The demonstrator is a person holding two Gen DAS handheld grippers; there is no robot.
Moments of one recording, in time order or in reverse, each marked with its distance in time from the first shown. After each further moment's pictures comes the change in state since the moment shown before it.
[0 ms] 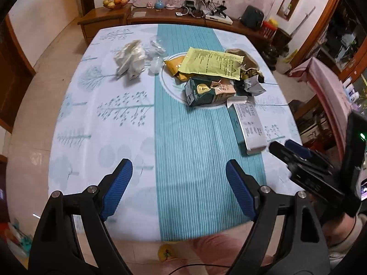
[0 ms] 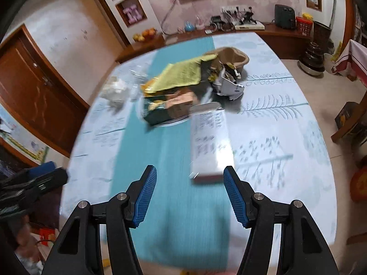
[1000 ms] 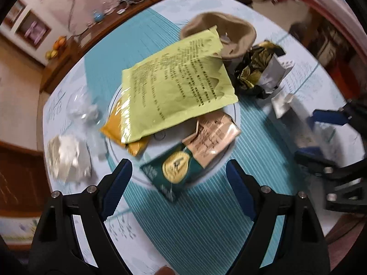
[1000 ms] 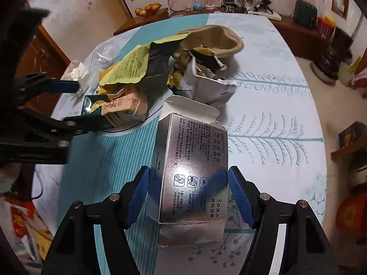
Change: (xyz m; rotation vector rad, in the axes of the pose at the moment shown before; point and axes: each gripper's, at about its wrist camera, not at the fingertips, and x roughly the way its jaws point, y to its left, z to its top) left arm 0.177 -0.118 0.129 0.587 0.169 0.157; right arm 0.097 -0.084 0.069 -0.126 0.124 0.011
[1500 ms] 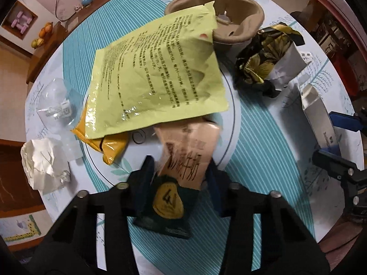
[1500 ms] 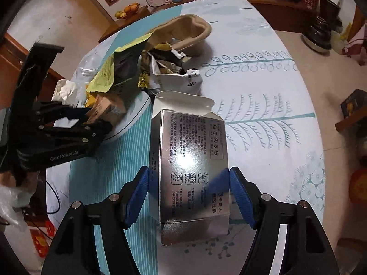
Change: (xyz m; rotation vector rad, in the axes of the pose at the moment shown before) left arm 0.039 0.002 0.029 -0.031 0.113 -0.076; right arm -0.010 -0.042 0.000 0.164 0.058 0.023
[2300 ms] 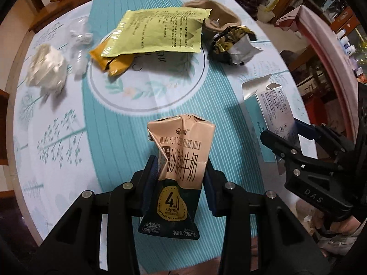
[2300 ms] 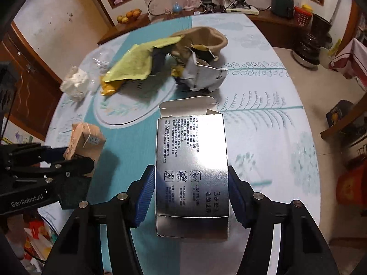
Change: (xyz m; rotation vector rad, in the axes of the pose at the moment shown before) left arm -0.069 0.010 -0.127 -0.296 -0.086 -0.226; right arm -0.041 0.063 -0.057 -0.044 -0.099 -0.108
